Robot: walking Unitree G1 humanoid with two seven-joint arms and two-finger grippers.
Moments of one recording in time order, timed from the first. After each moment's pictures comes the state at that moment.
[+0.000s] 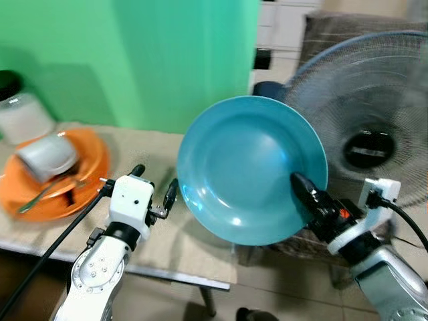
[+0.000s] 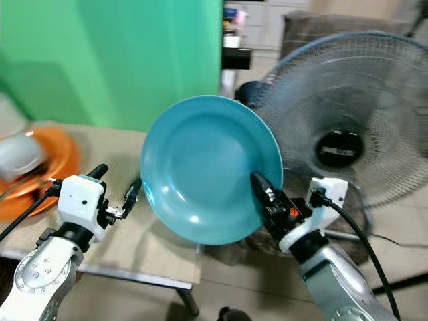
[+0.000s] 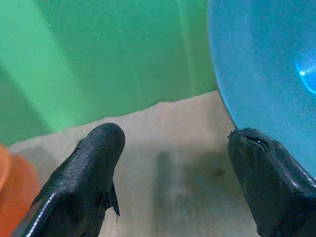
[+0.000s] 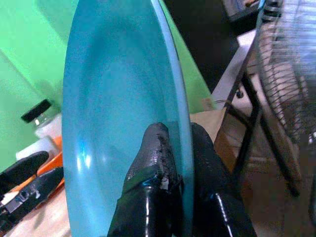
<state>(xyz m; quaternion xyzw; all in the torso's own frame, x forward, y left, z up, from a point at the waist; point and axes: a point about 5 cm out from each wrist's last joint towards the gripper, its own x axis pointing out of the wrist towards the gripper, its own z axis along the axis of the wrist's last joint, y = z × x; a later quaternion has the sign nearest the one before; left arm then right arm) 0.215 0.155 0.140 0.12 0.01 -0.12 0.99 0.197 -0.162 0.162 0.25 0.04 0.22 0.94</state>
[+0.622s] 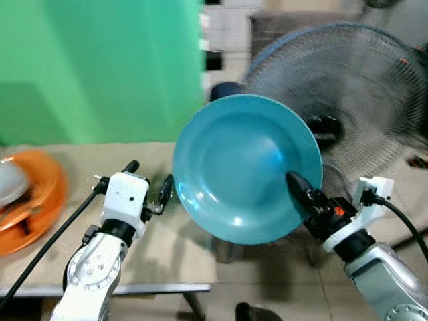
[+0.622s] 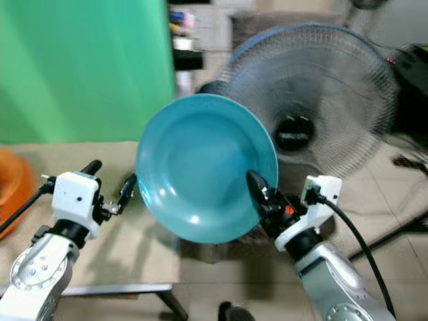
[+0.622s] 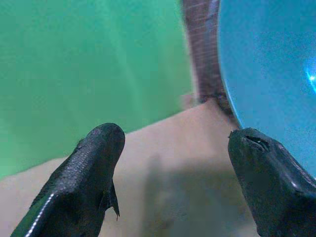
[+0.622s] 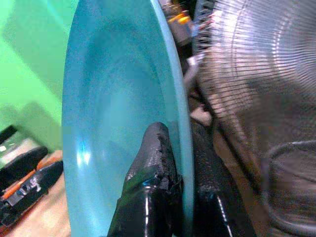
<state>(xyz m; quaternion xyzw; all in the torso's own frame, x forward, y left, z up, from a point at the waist) 0.216 0.159 0.142 0.13 0.00 -0.11 0.99 0.197 -0.160 0.158 0.25 0.05 0.22 0.94</state>
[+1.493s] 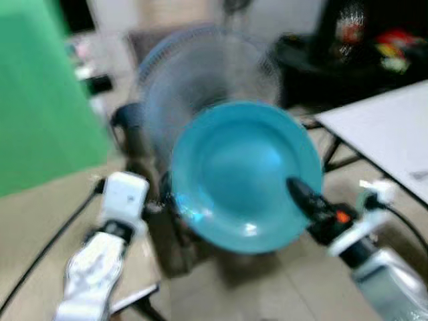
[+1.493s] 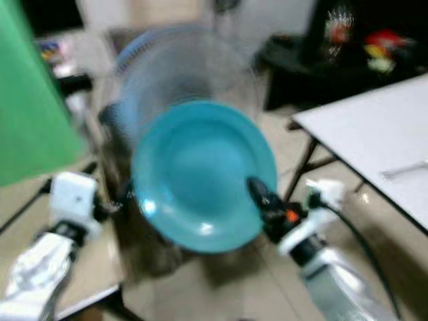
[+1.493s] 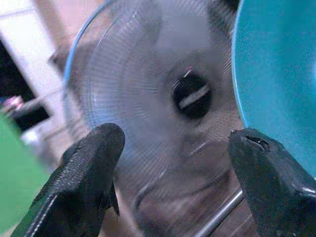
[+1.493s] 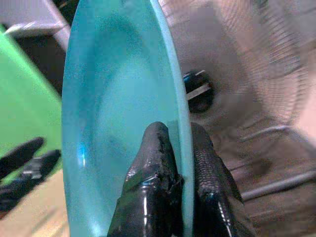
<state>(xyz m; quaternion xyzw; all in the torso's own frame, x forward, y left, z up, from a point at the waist) 0.218 0.155 0.144 0.12 -0.01 -0.10 0.99 0.191 -0.166 0.158 0.25 0.06 0.22 0.94</state>
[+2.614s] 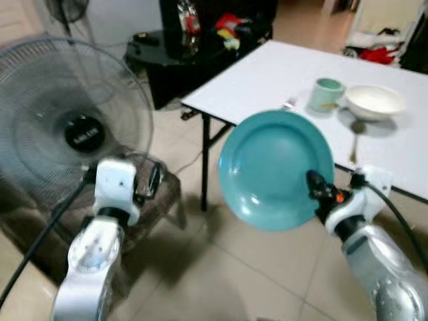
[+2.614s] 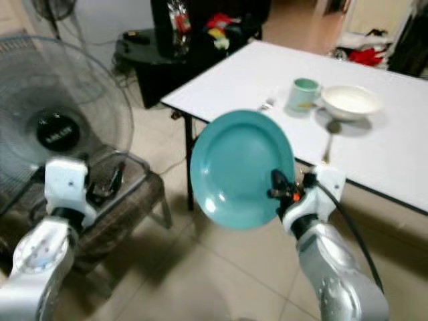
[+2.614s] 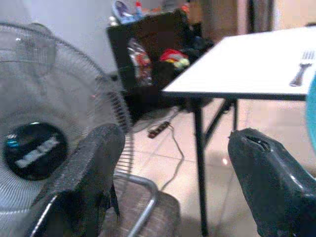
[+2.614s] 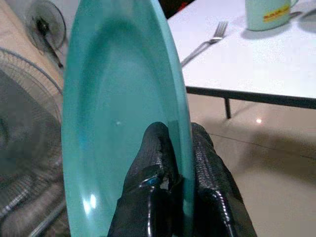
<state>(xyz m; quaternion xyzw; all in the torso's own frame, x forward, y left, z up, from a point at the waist) 0.238 0.172 0.143 0.10 0.00 -0.05 0.99 0.230 -0.178 0.140 0.16 0.10 0.06 0.98</state>
